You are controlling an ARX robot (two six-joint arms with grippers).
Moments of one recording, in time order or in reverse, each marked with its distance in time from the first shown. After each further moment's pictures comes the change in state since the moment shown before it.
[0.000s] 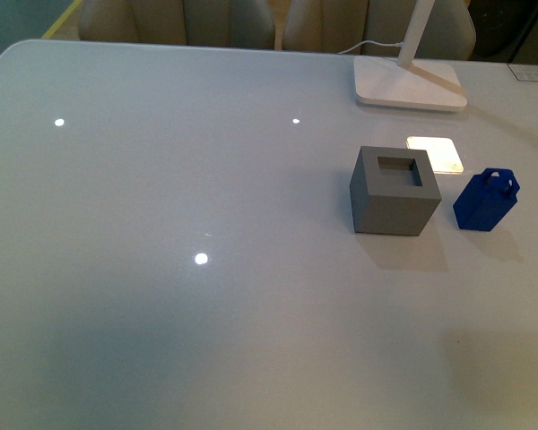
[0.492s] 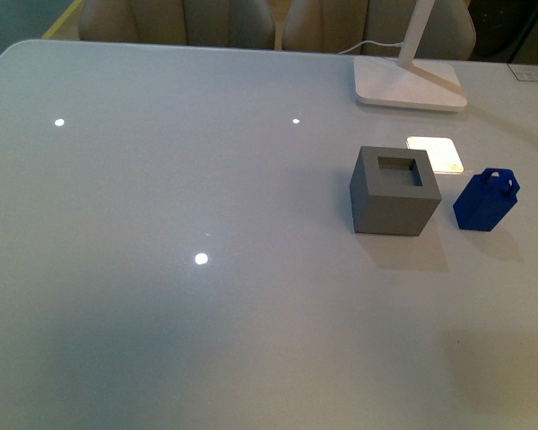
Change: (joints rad) left arm 0.000 0.000 0.000 0.000 0.000 0.000; right arm 0.000 0.000 0.000 0.000 0.000 0.000
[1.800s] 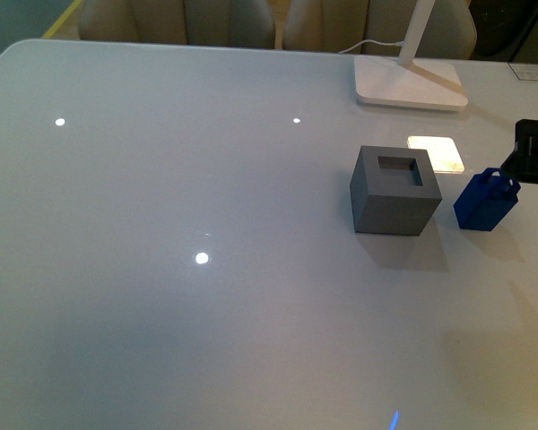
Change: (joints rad) left arm 0.000 0.000 0.000 0.000 0.000 0.000; right arm -0.093 2.055 1.060 0.103 -0.024 -0.062
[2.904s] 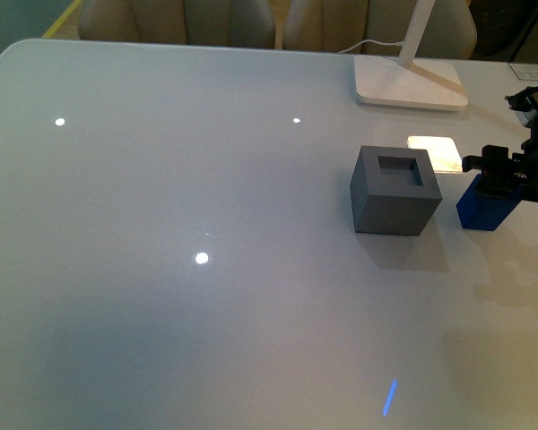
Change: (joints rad) left arm 0.000 0.000 0.000 0.000 0.000 0.000; right arm 0.032 0.187 0.151 -0.042 0.034 0.085
